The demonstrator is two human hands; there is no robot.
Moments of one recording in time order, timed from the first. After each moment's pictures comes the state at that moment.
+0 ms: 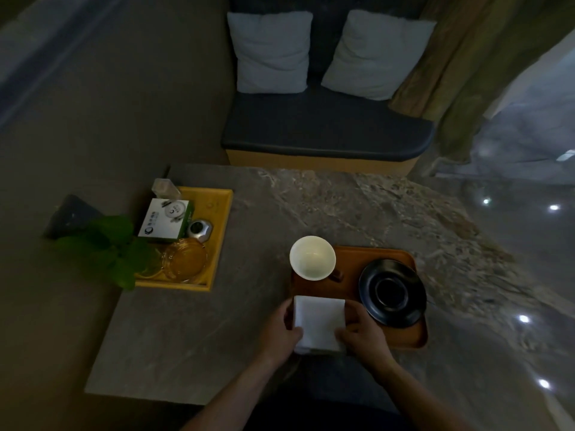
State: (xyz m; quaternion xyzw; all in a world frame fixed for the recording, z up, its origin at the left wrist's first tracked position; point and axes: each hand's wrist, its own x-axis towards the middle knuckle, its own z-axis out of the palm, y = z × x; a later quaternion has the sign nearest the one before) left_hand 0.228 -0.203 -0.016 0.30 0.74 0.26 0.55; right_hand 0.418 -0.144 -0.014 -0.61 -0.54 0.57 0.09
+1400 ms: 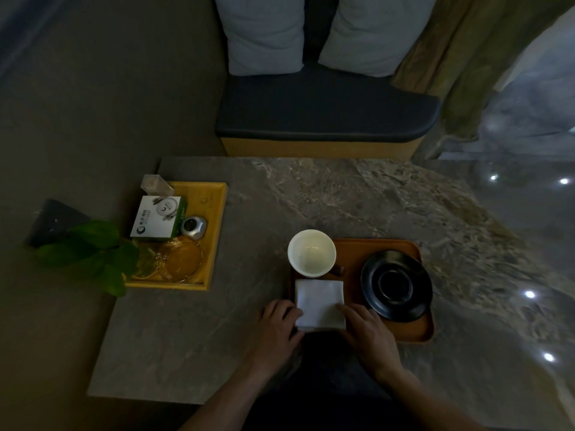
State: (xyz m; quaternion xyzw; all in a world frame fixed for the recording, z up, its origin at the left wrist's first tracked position) left_hand 0.215 -0.217 -0.064 0.67 0.70 0.11 0.22; right_hand 0.436 -0.147 -0.052 -0.51 -0.82 0.25 -0.01
